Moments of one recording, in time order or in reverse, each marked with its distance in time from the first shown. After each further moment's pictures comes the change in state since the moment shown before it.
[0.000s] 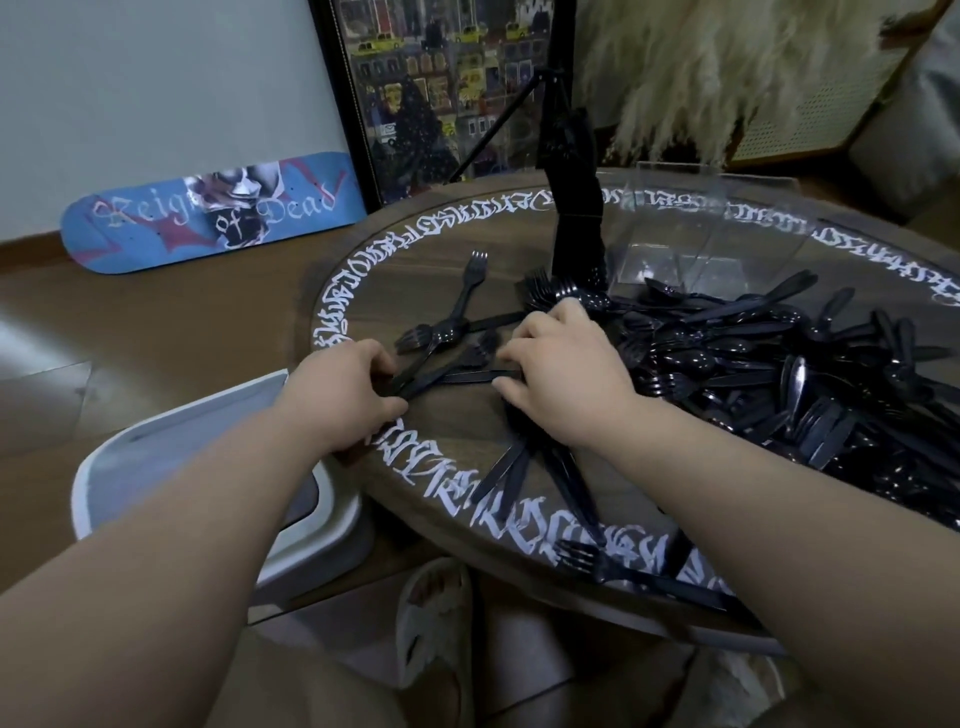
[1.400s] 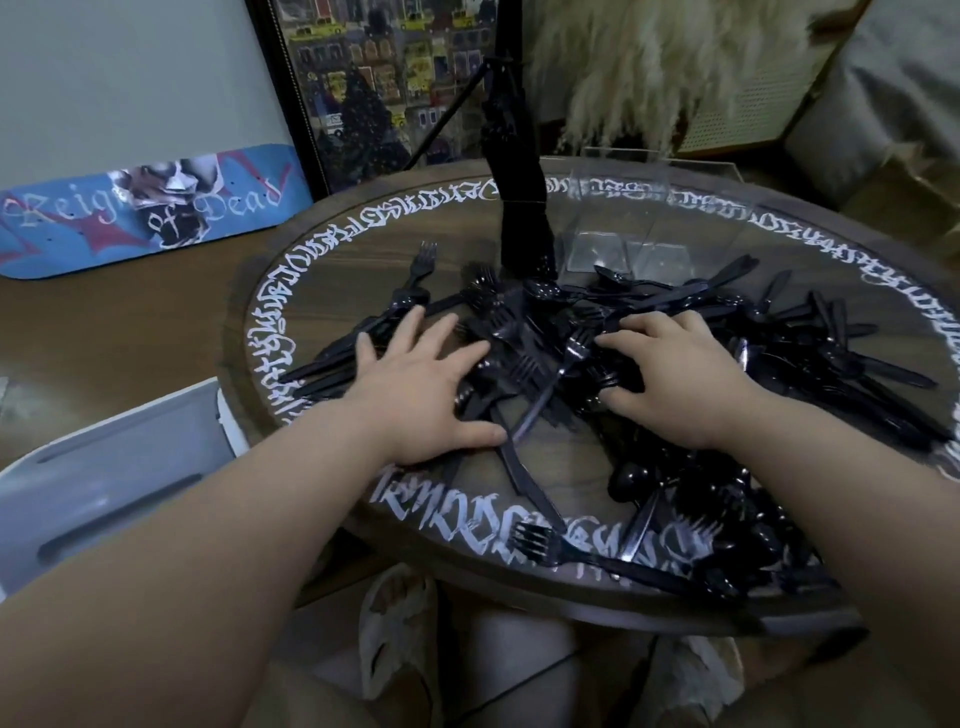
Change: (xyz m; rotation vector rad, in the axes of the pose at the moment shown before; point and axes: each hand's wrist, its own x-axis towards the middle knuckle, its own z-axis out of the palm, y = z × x) left_hand 0.006 0.080 0.036 0.289 -0.174 0.370; right_hand -0.065 0.093 -0.025 0.006 -0.241 0.335
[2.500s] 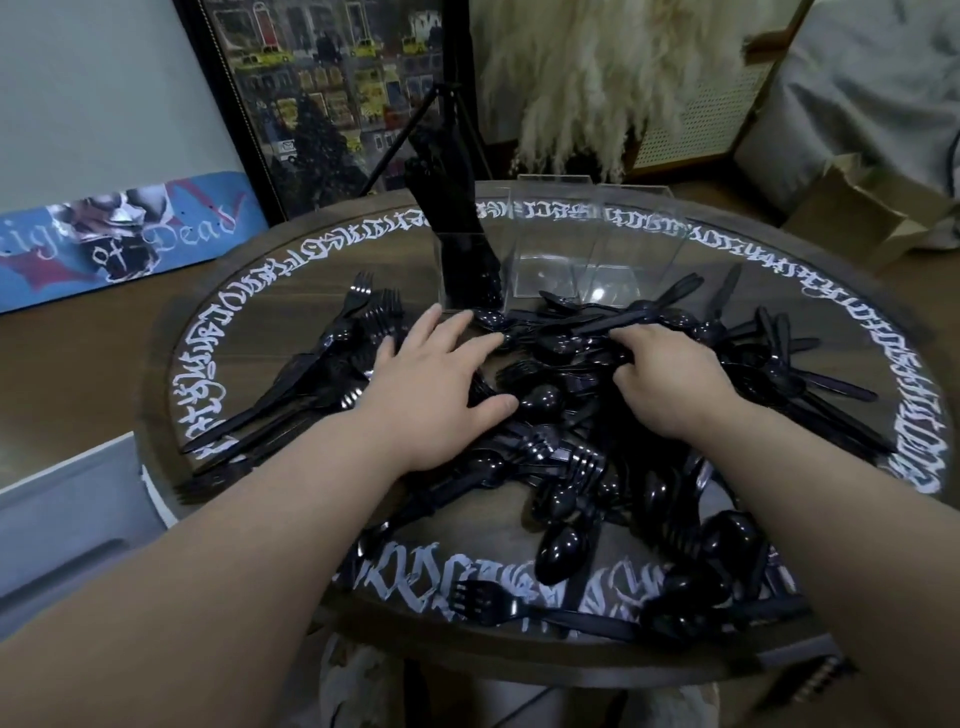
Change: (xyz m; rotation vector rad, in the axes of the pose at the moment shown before) left_hand 0.034 0.051 -0.017 -0.149 0.169 0.119; right_hand 0.027 0.049 0.003 0.121 0.112 0.214
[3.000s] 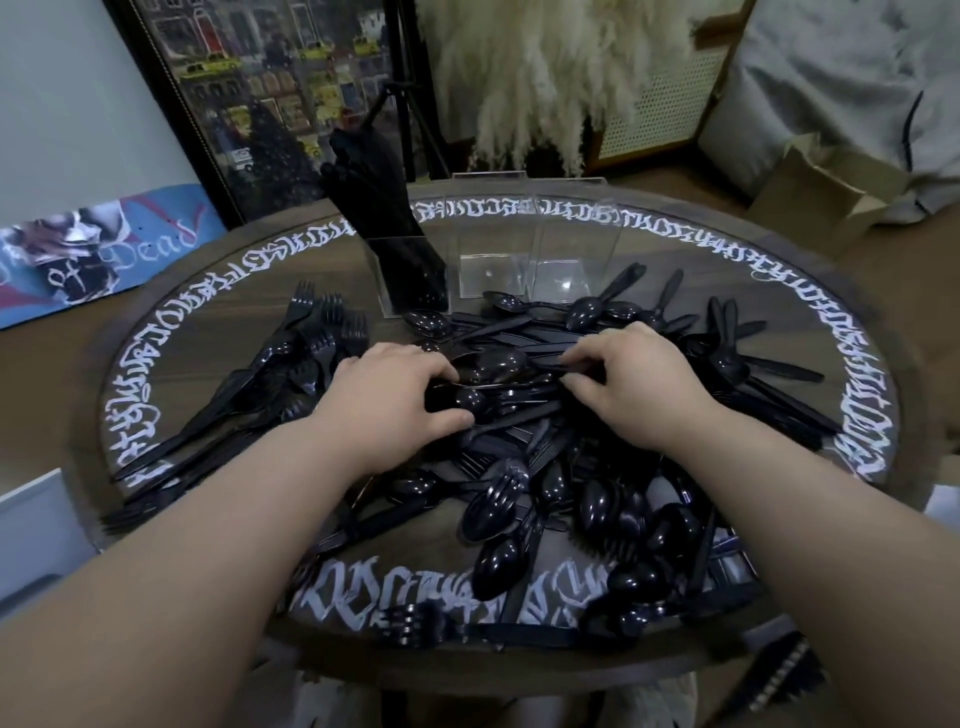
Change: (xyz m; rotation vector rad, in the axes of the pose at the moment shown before) left_hand 0.014 0.016 0.003 -0.008 -0.024 -0.017; right_hand -0.016 0.024 -0.008 0.091 0.097 -0.199
